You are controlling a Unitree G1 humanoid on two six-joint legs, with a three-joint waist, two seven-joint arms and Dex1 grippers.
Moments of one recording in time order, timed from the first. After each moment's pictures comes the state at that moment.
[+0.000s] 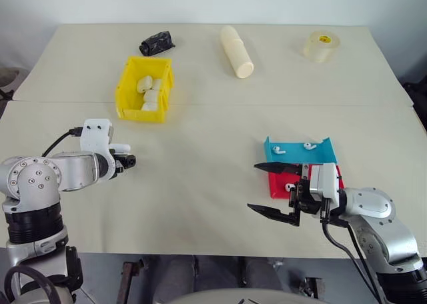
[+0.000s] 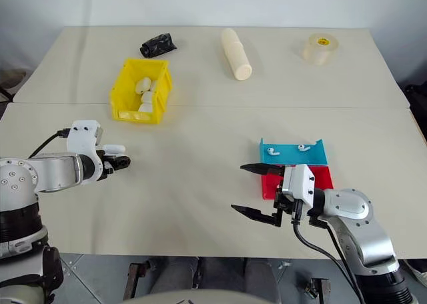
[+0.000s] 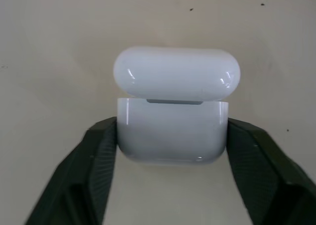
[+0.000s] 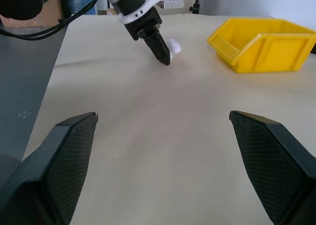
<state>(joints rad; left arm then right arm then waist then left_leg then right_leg) -0.48 0.66 0.33 -0.22 -1.06 1.60 0.57 -0.02 -0.64 -0.01 -0.41 0.53 0.11 1.08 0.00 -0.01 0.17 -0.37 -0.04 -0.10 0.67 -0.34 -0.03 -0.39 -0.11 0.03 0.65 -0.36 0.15</state>
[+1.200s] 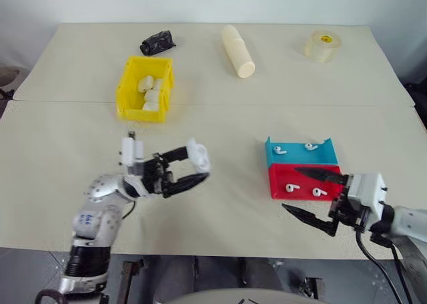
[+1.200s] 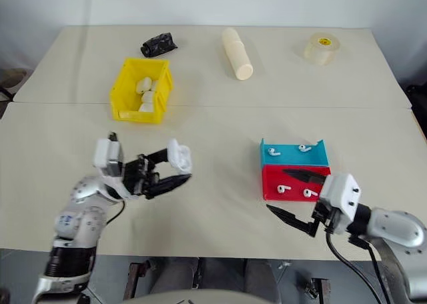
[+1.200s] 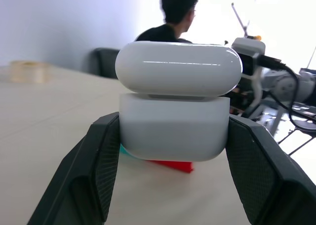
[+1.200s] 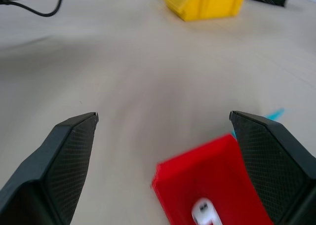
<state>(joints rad) -0.20 0.35 0.01 -0.18 -0.65 0.16 -1.11 0.32 -0.73 -0.35 -0.53 0.55 0.16 1.00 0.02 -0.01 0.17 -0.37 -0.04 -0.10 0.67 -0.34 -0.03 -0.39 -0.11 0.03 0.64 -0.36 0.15</state>
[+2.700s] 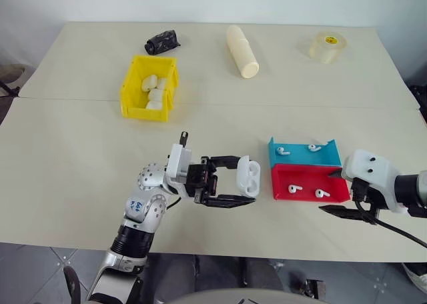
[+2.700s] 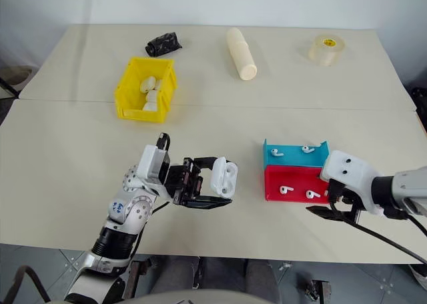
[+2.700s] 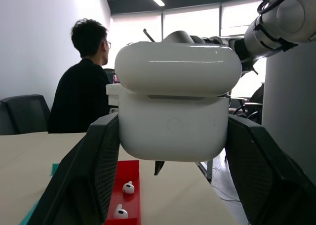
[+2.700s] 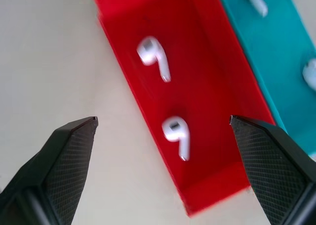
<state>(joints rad) -0.36 0.19 -0.18 -0.07 -0.59 0.04 -1.27 0.08 -1.36 -0.21 -0.49 0.46 0.71 1.00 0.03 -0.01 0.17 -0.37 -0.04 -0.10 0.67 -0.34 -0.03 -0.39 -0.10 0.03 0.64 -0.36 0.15</state>
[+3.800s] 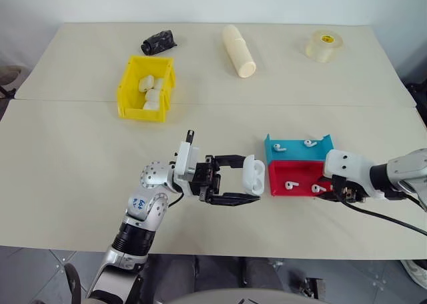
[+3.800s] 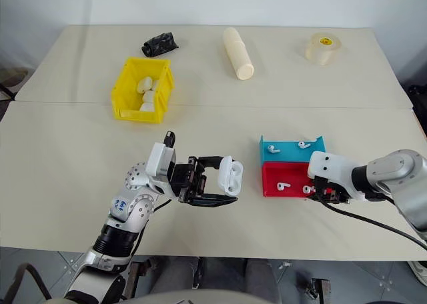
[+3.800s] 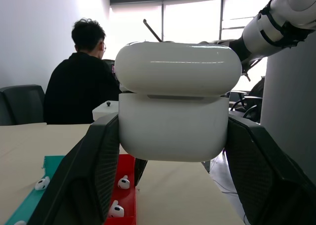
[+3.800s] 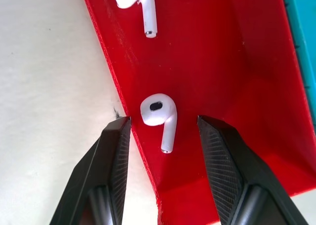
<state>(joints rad) -0.38 0.20 -0.20 -0.07 -0.57 0.06 -1.23 -0.25 -1.24 0.14 -0.28 0.20 0.61 1.14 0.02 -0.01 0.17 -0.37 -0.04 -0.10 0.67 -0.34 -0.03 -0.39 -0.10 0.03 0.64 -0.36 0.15</state>
